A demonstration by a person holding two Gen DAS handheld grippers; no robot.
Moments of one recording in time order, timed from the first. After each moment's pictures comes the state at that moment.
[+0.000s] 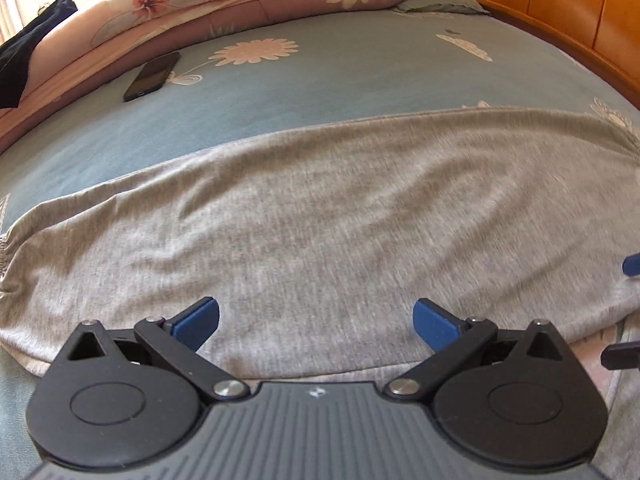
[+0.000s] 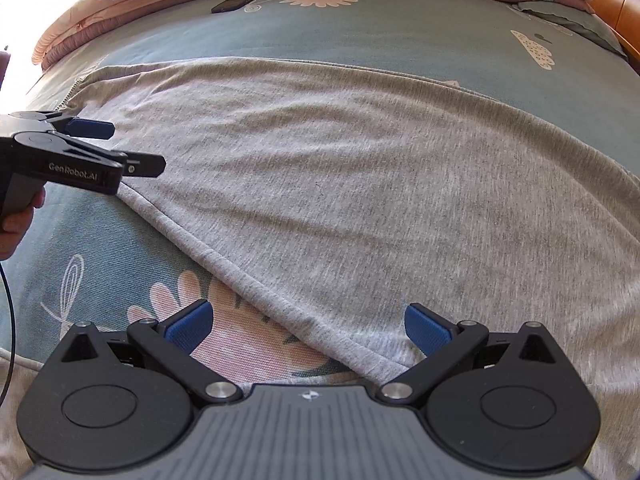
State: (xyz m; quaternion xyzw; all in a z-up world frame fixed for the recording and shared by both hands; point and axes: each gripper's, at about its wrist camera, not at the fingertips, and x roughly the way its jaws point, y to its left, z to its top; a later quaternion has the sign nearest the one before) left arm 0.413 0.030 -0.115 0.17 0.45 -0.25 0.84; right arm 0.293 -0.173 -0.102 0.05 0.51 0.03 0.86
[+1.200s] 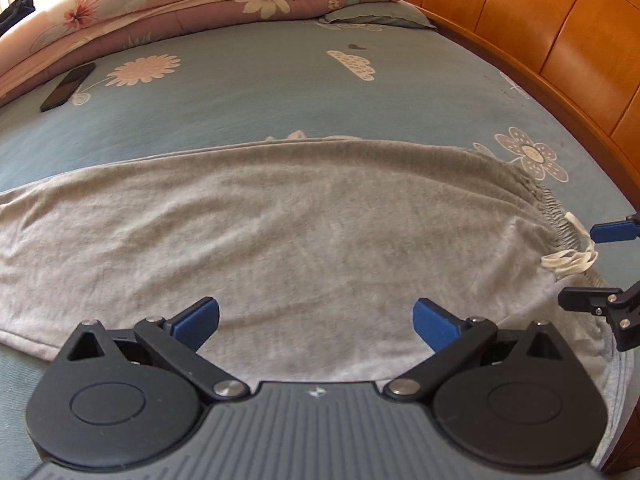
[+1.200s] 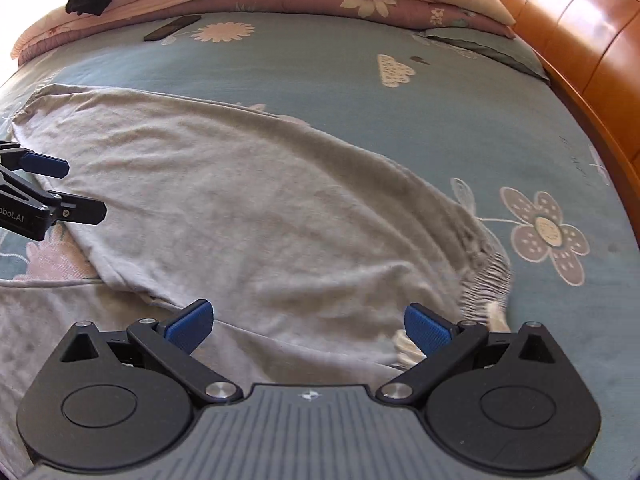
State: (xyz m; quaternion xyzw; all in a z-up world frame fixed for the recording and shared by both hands) left arm 0.316 -0.160 -0.059 0.09 0.45 -0.29 0.84; right arm 0.207 -0.388 -0.047 -0.02 0.49 -0.03 0.87
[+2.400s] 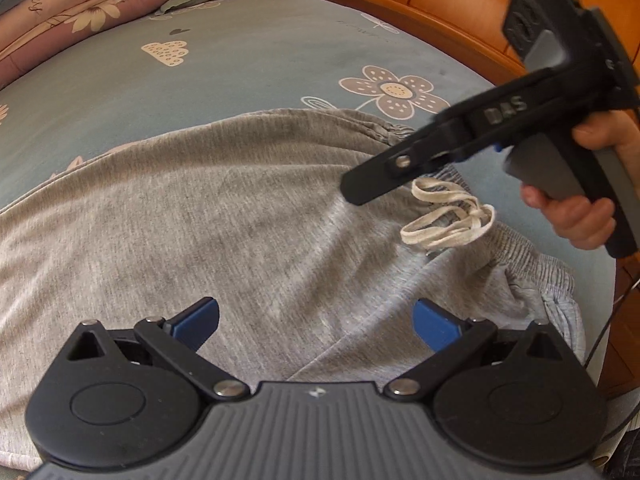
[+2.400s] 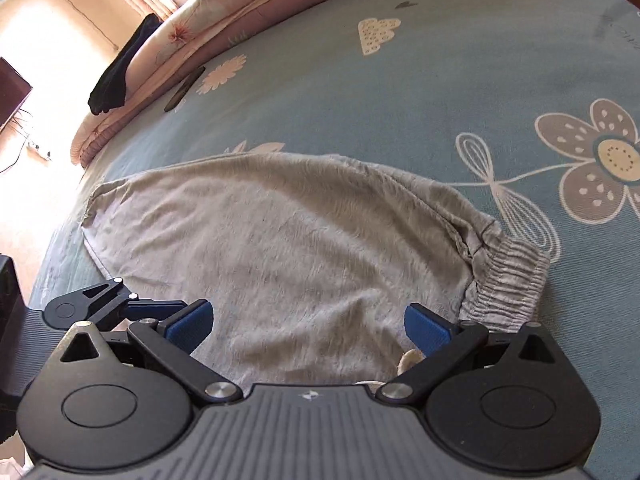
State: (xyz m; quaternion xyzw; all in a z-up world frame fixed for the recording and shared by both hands) left arm 0.263 -0.279 -0.091 0.16 0.45 -0.43 0.76; right arm 0.273 -0.507 -0.104 0.21 0.49 0.10 0.84
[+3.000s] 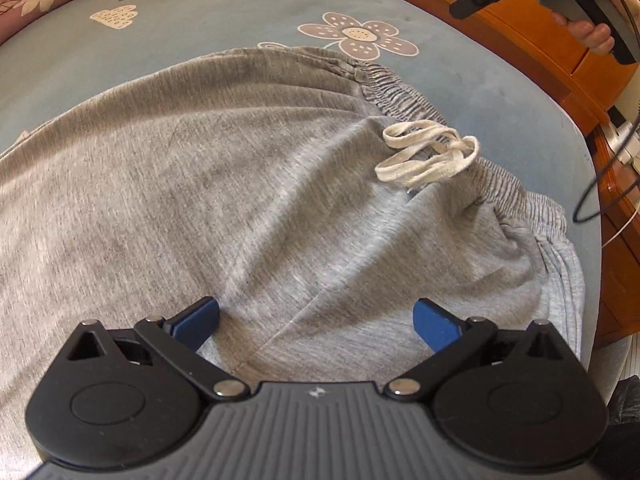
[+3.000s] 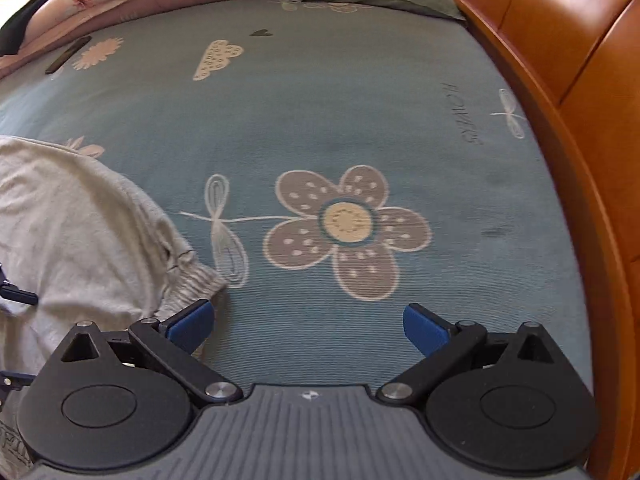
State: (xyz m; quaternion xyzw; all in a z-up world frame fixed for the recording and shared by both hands) left arm 0.266 -0.282 -0.114 0.18 0.49 -0.46 0.72; right arm 0.245 -0.643 -0.017 0.01 0.52 -0.06 0.85
